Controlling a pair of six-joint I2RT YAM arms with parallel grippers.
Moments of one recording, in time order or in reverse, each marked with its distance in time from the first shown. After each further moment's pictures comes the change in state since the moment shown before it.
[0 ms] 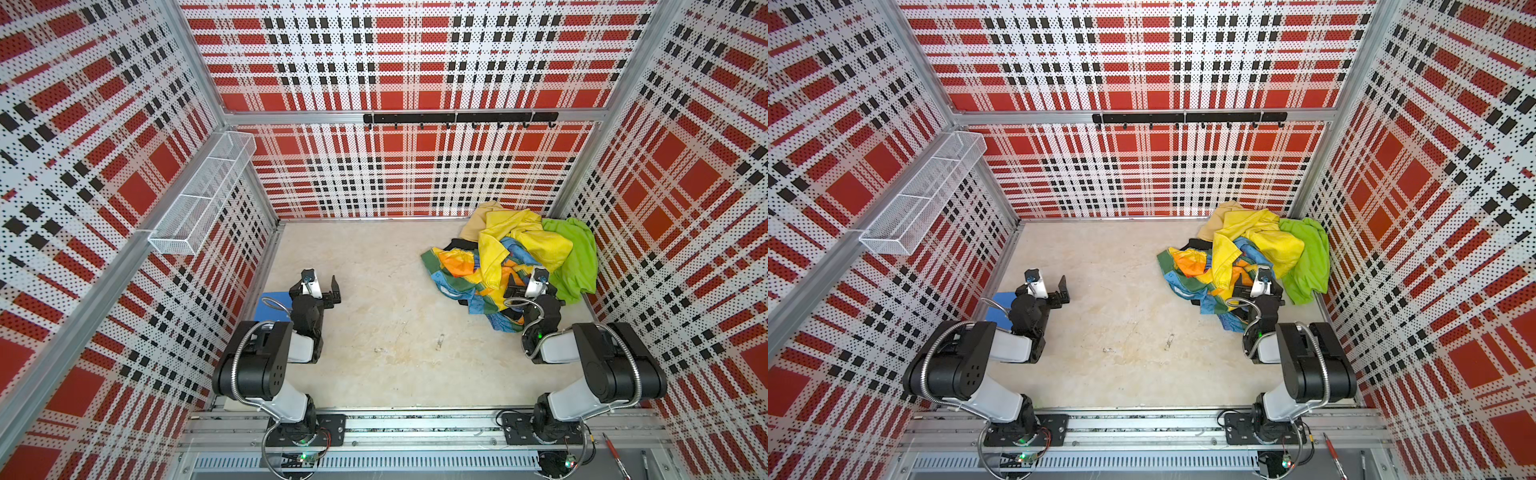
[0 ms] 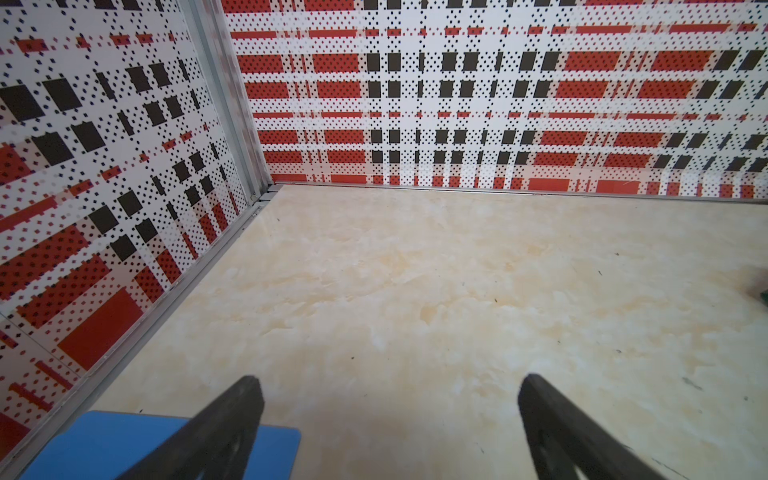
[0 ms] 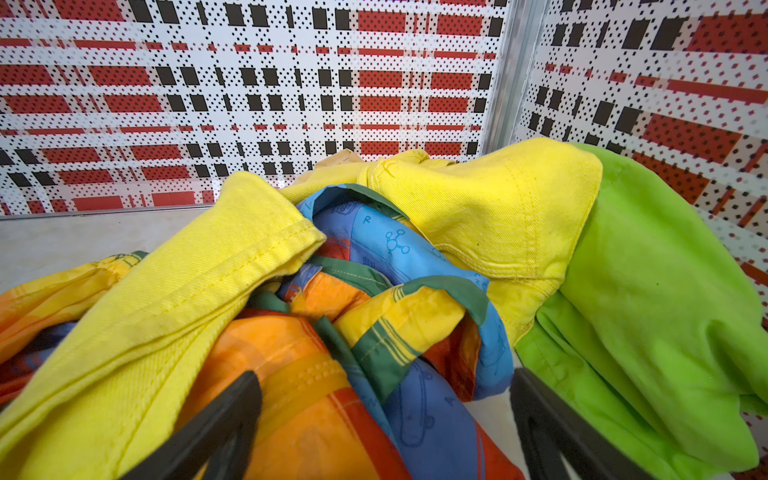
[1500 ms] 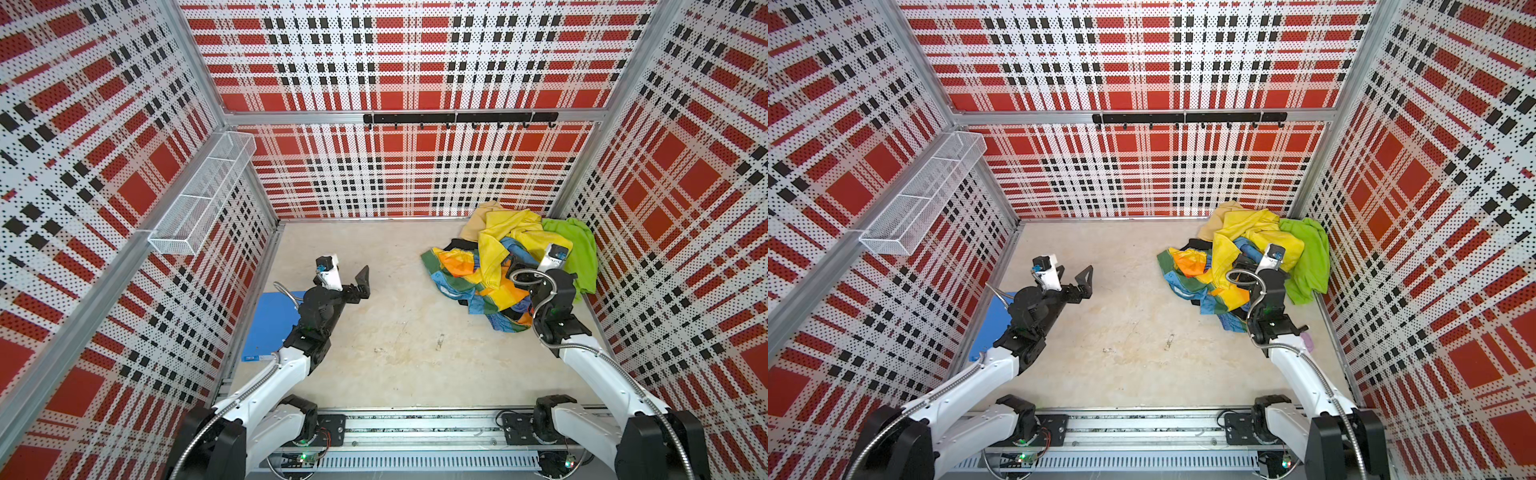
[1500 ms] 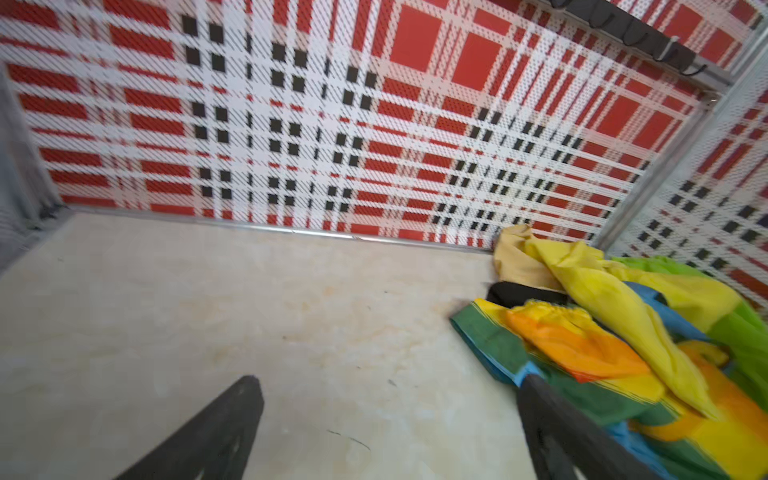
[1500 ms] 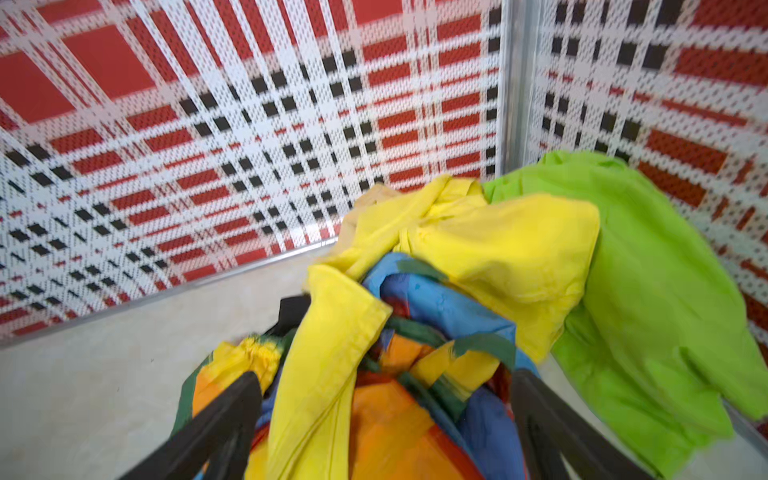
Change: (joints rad) left arm -0.356 -0.560 0.161 -0.681 0.071 -0.309; right arm 0.098 -0.496 0.338 -0.979 0.051 0.306
